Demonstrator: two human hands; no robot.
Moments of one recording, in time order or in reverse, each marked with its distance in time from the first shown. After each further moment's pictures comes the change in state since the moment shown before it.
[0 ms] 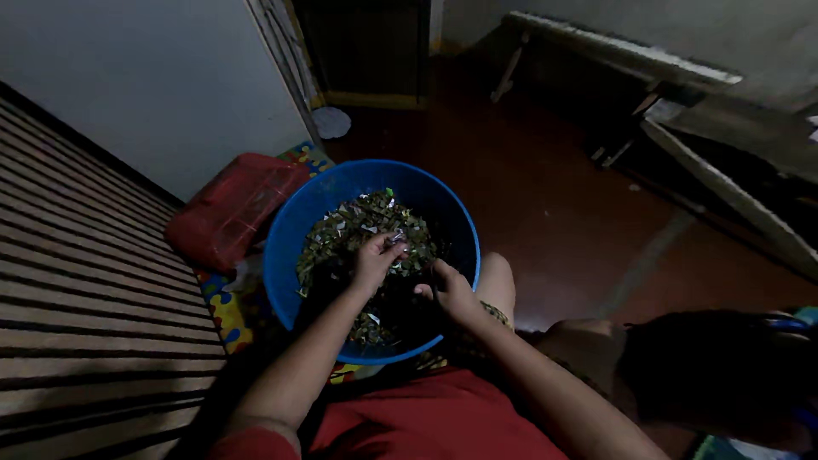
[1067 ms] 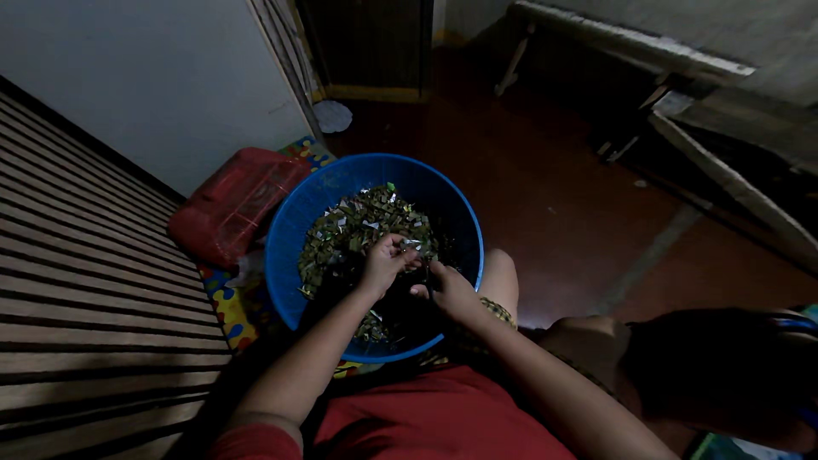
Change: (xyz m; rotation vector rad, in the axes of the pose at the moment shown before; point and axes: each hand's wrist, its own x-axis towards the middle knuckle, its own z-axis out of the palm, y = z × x) left_hand -0.009 0.000 0.011 -0.110 -0.084 -0.109; right_hand 0.001 -0.015 0.000 -0.215 -0.123 0.098
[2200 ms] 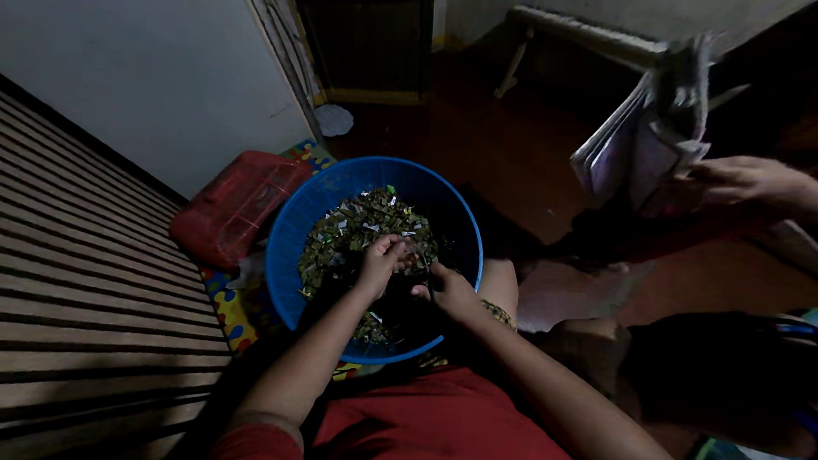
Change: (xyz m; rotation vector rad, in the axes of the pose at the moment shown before) left_hand 0.006 -0.005 -0.007 -0.052 0.030 -0.025; right_hand 0.000 0.003 0.000 0.069 0.013 0.024
